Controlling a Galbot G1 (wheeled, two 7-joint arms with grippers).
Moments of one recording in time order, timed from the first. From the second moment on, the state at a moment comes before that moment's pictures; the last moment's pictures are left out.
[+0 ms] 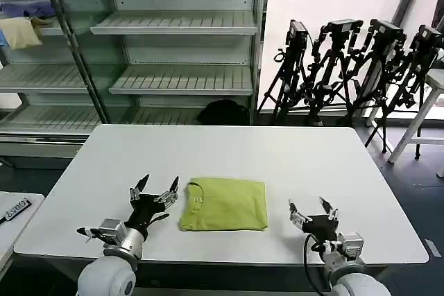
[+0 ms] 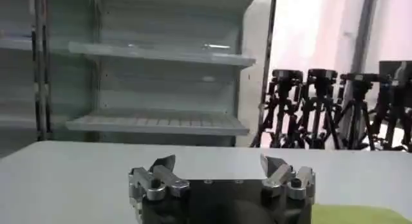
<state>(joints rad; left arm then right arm) 1.33 -1.28 -0.46 -2.09 -0.35 0.32 -0.06 -1.43 1.39 0.57 2.18 0.16 -0.52 0.02</state>
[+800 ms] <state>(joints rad) 1.35 -1.29 -0.45 -2.14 -0.26 0.31 -0.04 -1.35 1.32 0.58 2.17 0.10 -0.54 0.07</state>
